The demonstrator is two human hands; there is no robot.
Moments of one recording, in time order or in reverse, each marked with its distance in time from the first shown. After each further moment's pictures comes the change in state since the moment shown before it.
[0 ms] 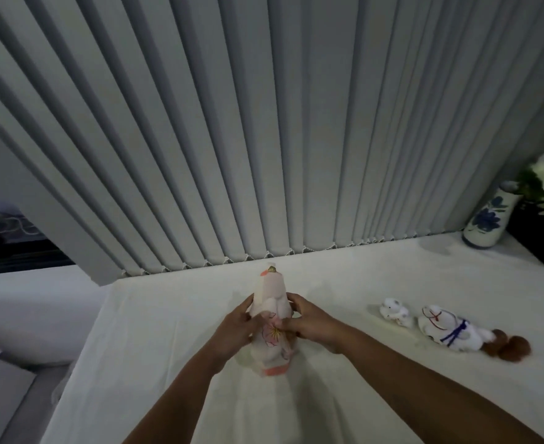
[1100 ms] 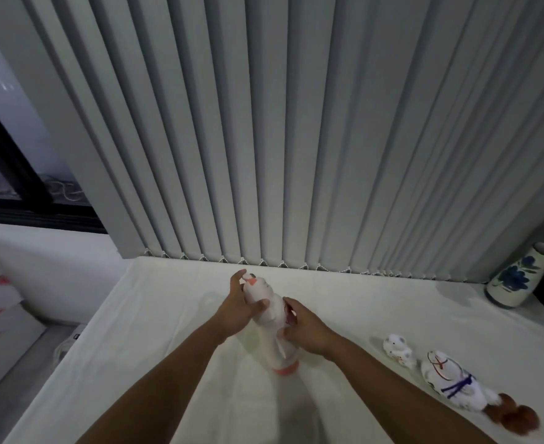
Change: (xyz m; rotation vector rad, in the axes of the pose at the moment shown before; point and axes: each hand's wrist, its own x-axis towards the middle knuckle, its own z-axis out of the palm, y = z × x) left_hand 0.012 0.019 -0.005 -0.030 0.301 0.100; right_hand 0.006 -0.018 0.001 -0.428 -0.005 -0.107
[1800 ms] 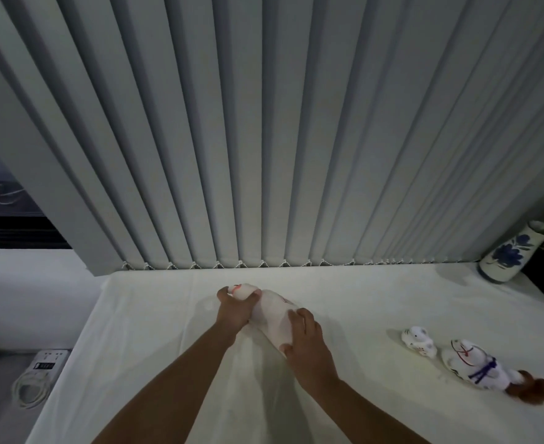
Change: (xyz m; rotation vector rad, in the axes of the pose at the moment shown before) left_hand 0.090 -0.059 -0.038 -0.202 0.164 -0.352; right_hand 0.032 0.013 0.089 -0.600 0.438 0.108
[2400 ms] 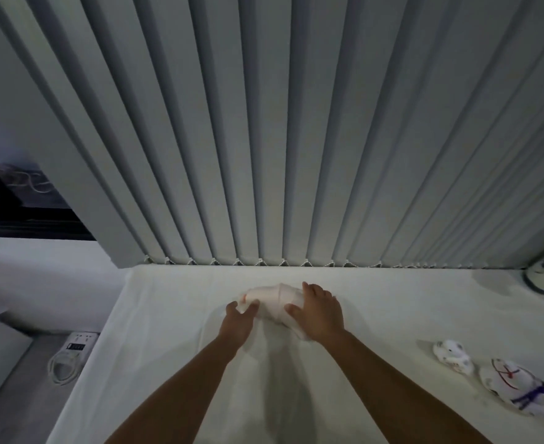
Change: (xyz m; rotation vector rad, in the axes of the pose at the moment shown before) left_hand 0.019 -0.032 -0.031 0.157 0.047 -0.118; right_hand 0.089 -0.011 -0.011 -0.121 -0.117 0.055
